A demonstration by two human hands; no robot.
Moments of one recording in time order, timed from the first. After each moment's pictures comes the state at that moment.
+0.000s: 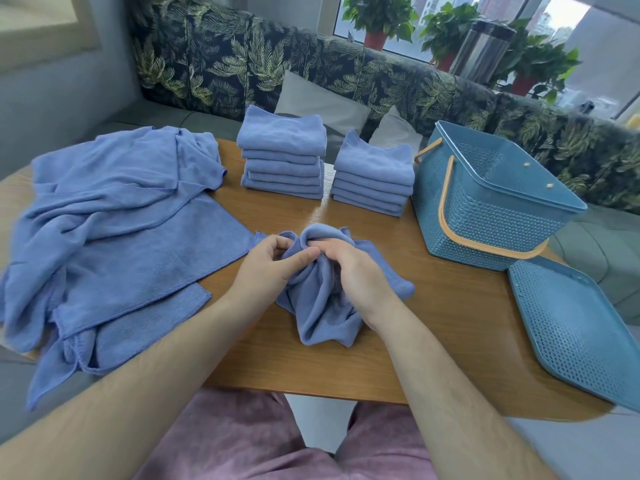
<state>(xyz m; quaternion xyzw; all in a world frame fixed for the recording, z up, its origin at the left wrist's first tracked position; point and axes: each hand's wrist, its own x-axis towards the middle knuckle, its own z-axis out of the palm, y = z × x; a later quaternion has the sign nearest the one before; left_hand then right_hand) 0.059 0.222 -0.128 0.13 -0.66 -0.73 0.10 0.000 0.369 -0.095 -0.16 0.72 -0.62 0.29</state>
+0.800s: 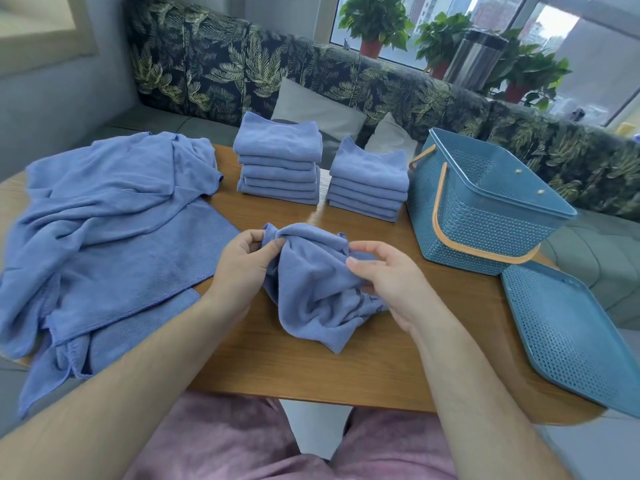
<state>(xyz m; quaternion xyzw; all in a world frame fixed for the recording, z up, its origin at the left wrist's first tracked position) 0.049 0.207 -0.130 0.18 -0.60 -0.76 0.18 -0.011 0.414 -0.078 -0.07 0.78 -0.60 0.17</state>
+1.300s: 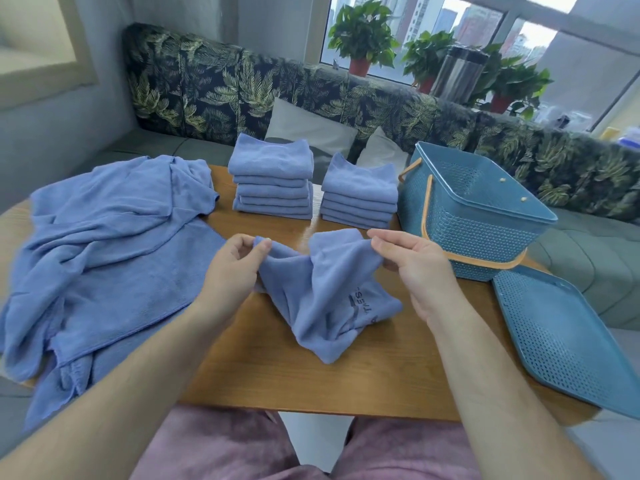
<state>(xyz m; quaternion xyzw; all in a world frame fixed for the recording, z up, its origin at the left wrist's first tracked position) 0.049 0.193 -0.119 0.17 -0.64 -0.72 0.19 -0.027 0.434 -0.044 -0.09 0.75 -0.65 0.05</state>
